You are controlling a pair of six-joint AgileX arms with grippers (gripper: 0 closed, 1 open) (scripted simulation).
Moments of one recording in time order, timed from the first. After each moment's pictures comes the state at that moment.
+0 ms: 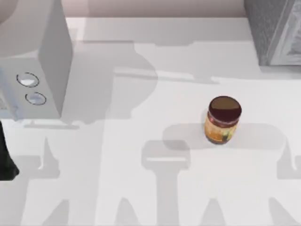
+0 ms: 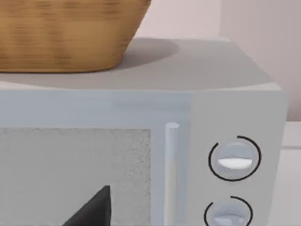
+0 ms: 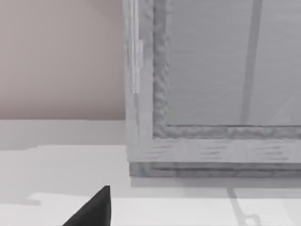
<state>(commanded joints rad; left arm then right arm) 0.00 0.00 0.00 0.00 0.00 0.00 0.00 0.00 0.00 0.00 0.00 0.00</state>
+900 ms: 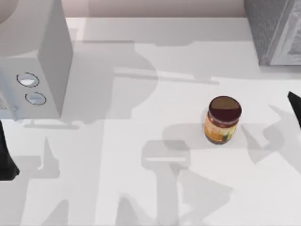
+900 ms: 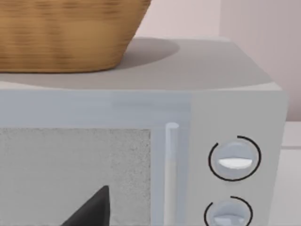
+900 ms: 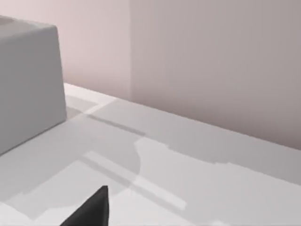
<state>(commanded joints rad) 0.00 0.00 0.00 0.00 0.00 0.00 0.03 0.75 0.28 0.40 -0.53 -0.04</state>
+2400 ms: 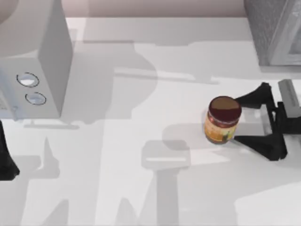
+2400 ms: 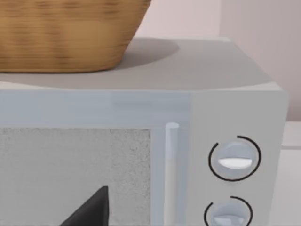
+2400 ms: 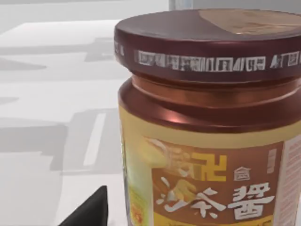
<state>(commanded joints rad) 0.00 0.00 0.00 0.00 0.00 0.00 -0.07 2.46 0.94 1.29 -1.60 -0.23</state>
